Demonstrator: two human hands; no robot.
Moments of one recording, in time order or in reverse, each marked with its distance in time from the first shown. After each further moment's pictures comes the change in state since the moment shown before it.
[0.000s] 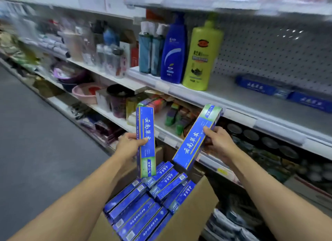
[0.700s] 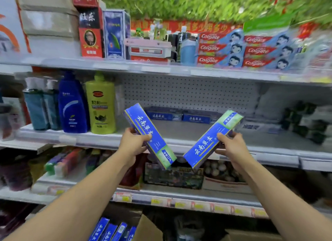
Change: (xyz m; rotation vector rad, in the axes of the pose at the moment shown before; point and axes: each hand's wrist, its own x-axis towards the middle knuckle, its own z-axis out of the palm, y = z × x) left_hand -0.070 0.129 0.237 -0.139 -0.539 0.172; right_hand -0.116 -0.068 -0.245 0.142 0.748 -0.227
